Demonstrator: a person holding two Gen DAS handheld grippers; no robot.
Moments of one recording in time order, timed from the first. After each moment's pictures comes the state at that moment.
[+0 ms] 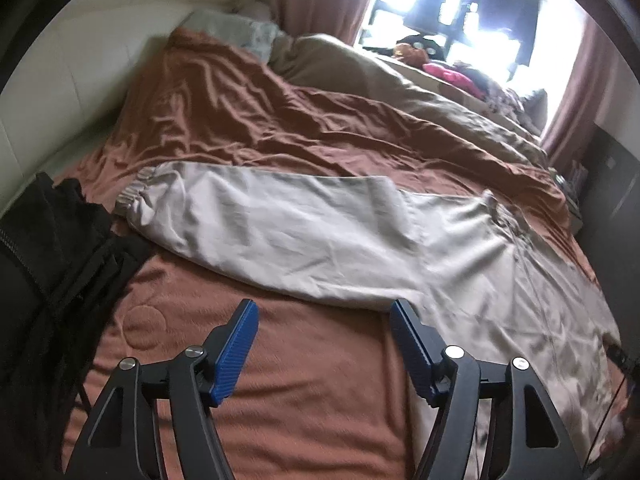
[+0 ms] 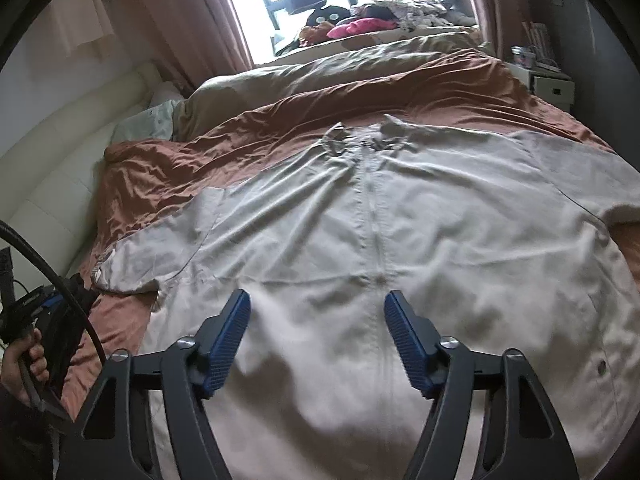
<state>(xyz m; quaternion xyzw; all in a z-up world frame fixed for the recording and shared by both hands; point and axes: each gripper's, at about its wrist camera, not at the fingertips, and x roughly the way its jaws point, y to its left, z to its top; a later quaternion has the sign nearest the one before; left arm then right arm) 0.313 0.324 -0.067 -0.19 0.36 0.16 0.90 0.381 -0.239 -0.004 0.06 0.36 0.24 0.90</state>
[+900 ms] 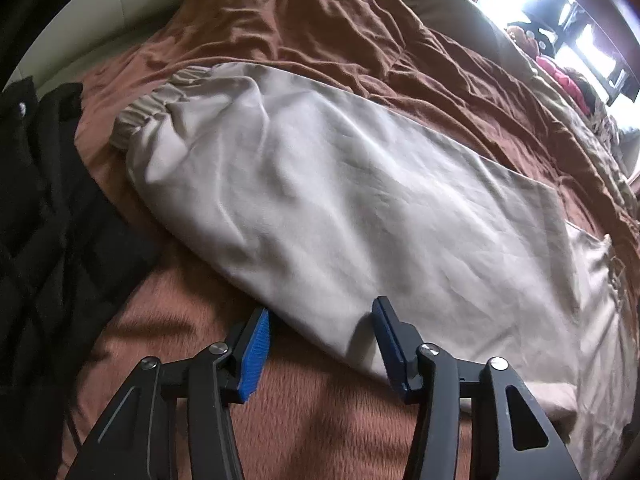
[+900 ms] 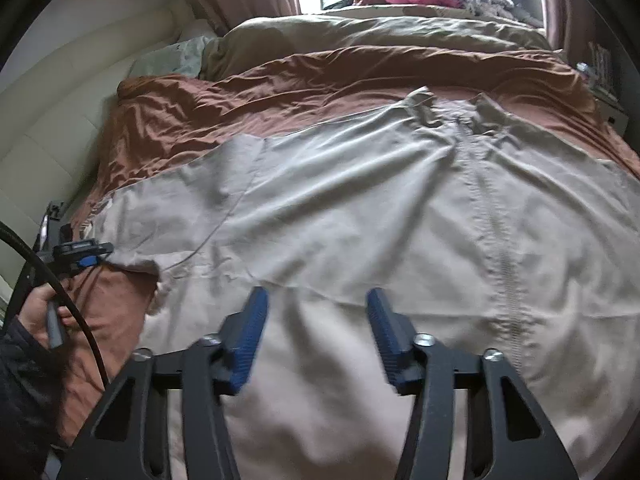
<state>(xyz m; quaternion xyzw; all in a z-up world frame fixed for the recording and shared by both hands) 0.392 0.468 -0.196 -0.27 0.44 0.26 0.82 0.454 -0.079 -0.050 -0.02 0.41 0.29 0.86</state>
